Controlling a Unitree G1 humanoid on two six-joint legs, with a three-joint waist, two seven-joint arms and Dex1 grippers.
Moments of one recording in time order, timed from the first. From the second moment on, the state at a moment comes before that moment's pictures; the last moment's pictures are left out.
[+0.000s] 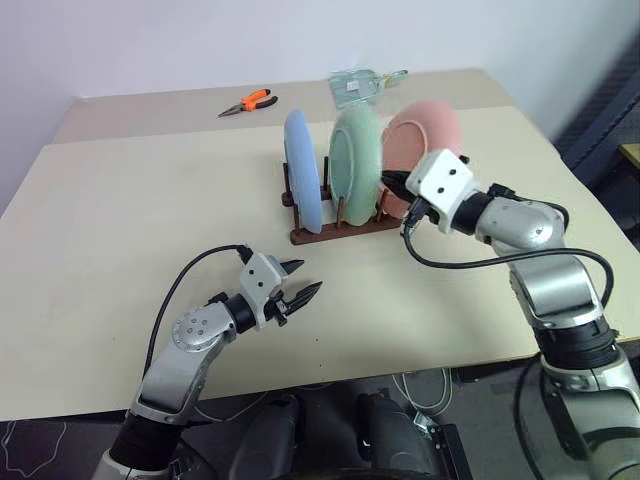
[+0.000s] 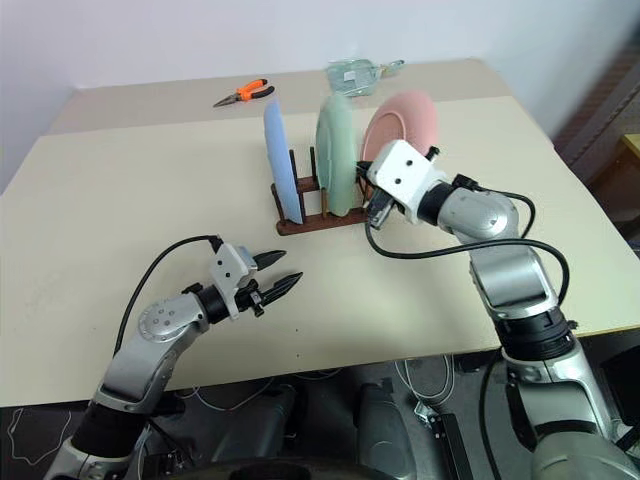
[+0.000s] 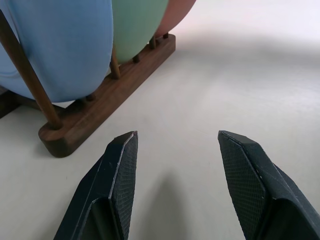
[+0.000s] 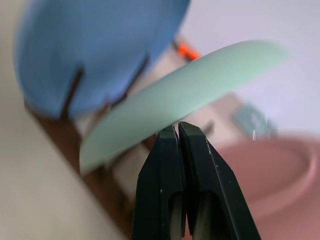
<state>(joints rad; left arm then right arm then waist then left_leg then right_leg) -0.08 0.38 -0.17 -0.30 -0.19 0.26 -0.63 -0.57 -0.62 0.13 -0.25 0.06 0.32 0.66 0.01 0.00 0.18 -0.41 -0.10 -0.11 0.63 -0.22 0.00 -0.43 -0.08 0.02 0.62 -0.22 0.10</state>
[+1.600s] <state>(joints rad) -0.08 0.39 -0.15 -0.26 -0.16 0.23 -0.59 -0.54 -0.77 -0.03 0.02 -0.08 0.16 0.60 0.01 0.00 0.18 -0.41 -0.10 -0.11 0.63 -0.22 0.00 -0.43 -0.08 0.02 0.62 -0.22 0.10</state>
